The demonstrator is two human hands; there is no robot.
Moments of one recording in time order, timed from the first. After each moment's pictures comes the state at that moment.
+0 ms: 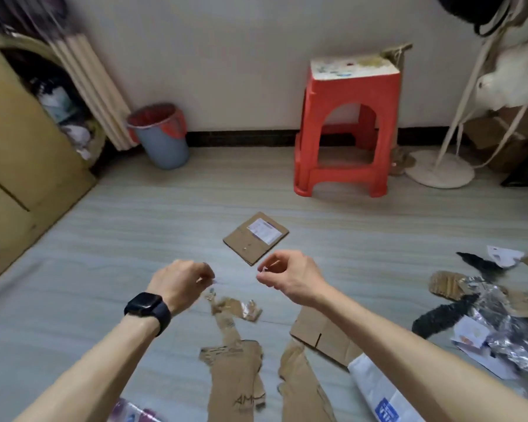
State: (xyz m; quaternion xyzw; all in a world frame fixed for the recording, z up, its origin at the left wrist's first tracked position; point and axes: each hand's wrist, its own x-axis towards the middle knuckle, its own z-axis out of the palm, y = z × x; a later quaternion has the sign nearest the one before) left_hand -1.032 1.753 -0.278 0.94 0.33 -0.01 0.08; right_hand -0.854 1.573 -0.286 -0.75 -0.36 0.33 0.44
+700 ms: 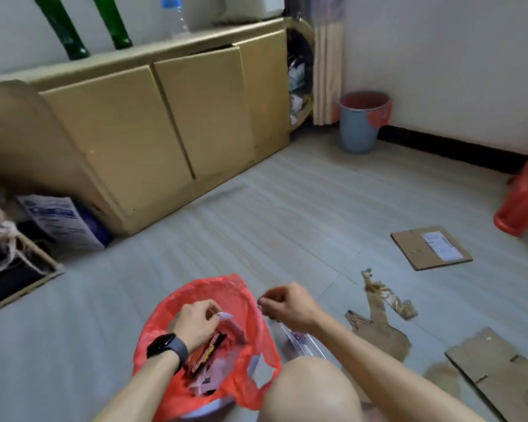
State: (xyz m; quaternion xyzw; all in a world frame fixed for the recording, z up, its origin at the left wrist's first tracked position) left_hand -1.466 1.704 -0.343 0.69 0.69 0.04 0.22; right_hand -1.208 1.670 -0.300 -0.58 -0.61 0.48 0.24
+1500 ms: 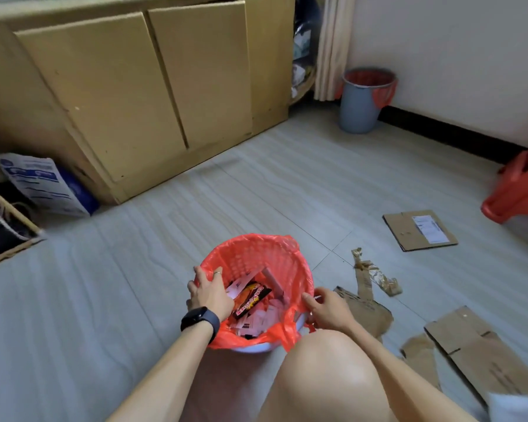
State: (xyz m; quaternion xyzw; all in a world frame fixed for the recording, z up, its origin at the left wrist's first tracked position) left_hand -1.407 1.687 -0.362 0.62 0.76 -0.01 0.20; right_hand -1.154 1.625 -0.376 -0.74 -0.47 0.44 0.21
